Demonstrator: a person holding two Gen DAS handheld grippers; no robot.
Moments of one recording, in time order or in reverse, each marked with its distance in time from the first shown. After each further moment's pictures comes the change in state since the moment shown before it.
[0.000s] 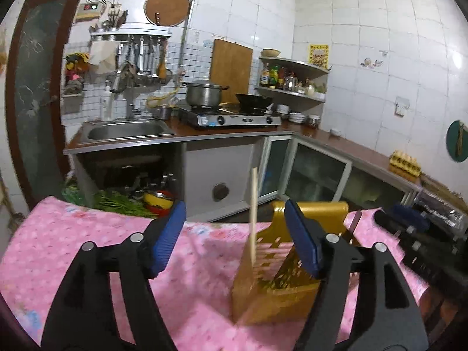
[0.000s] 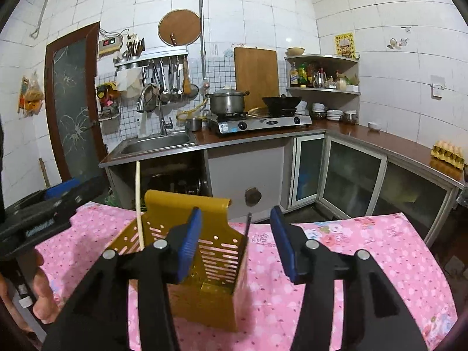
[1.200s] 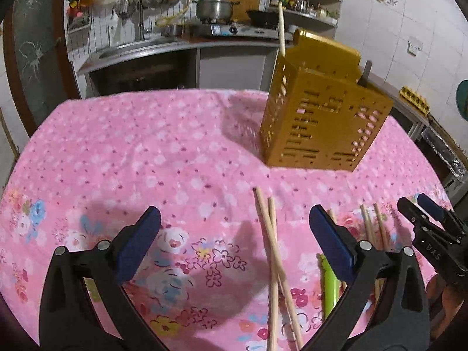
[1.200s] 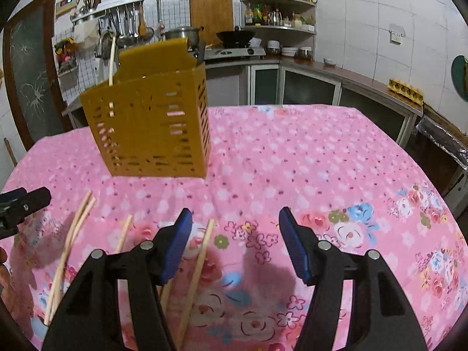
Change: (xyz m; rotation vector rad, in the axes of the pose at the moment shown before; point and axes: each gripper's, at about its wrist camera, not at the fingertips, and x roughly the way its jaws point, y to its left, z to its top) left arm -0.029 0.025 -0.126 0.007 0.415 0.036; right arm -0.051 -0.002 -0.152 0.079 0.293 -0.226
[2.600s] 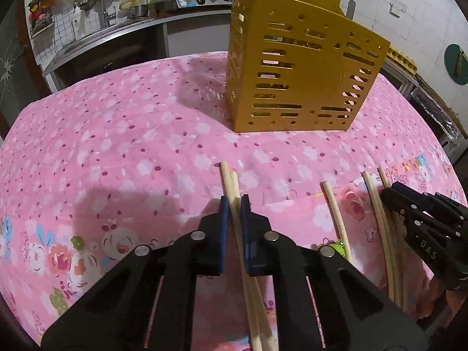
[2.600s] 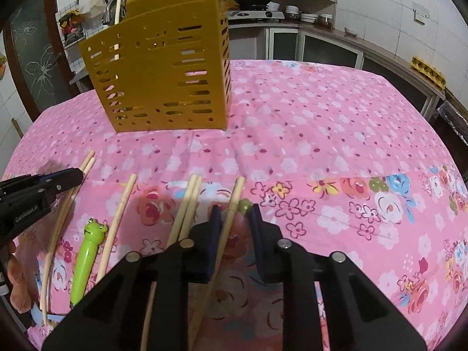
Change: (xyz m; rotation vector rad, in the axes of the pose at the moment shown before) left arm 0.044 -0.029 -0.007 0.123 0.131 -0.076; right arm 0.035 0.016 -0.013 -0.031 0.185 0.076
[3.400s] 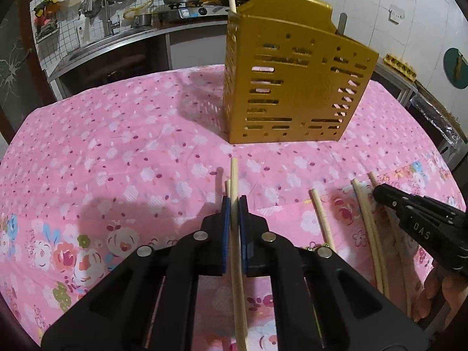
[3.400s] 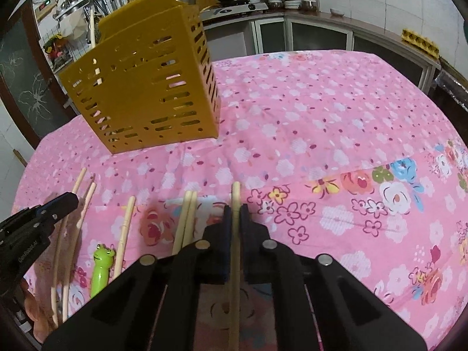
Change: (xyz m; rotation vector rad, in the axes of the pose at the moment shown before) left arm -0.017 -0.006 0.000 -0.012 -0.054 0.004; right arm 0.005 -0.018 0.011 0.144 0.022 0.061
